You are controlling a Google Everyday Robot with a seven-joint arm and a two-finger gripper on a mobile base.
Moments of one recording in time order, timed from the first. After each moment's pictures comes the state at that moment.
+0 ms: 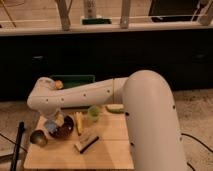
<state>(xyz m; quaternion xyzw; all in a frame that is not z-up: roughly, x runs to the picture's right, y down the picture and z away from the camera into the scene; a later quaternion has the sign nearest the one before) -0.268 0.168 0.746 -0.22 -0.21 -0.44 0.84</state>
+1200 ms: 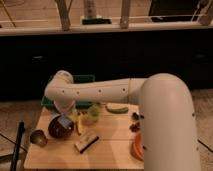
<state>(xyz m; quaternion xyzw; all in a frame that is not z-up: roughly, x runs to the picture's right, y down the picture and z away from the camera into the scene) -0.212 0.138 0.765 -0.26 -0.19 -0.43 0.85</state>
